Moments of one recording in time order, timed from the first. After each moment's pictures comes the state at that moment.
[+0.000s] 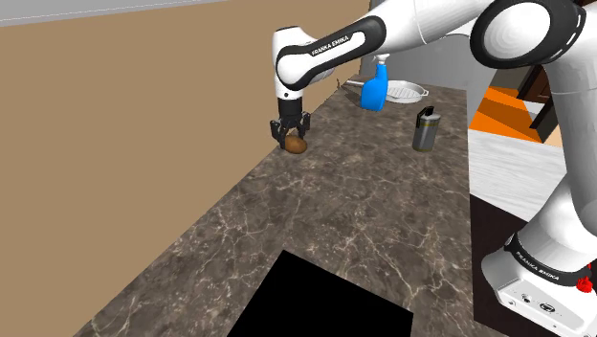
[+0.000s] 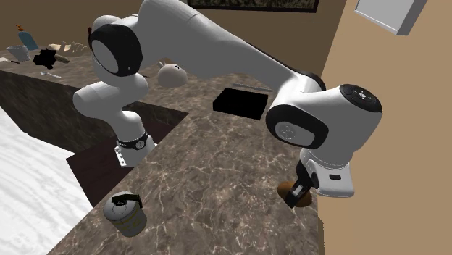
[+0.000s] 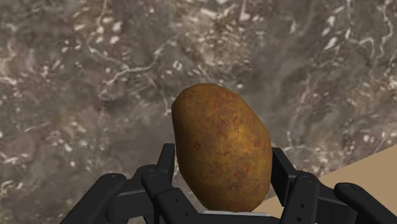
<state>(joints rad) 0.09 0.63 0.18 -1.42 -0.03 1.97 0.37</state>
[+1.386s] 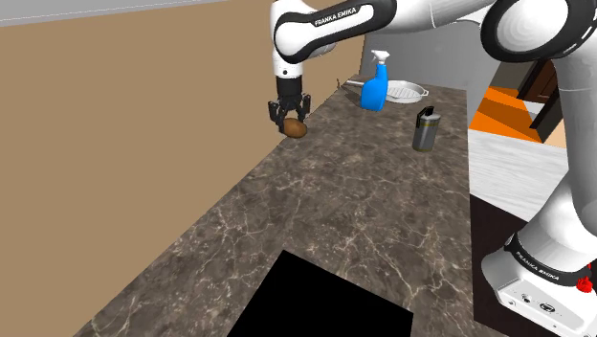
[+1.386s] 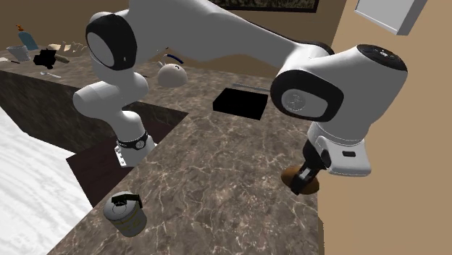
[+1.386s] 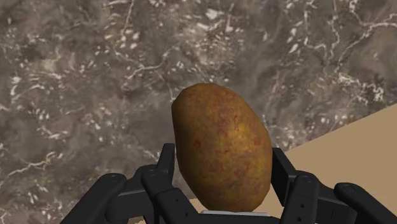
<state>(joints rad) 0.09 0.58 0.18 -1.34 -0.02 1.84 0.37</state>
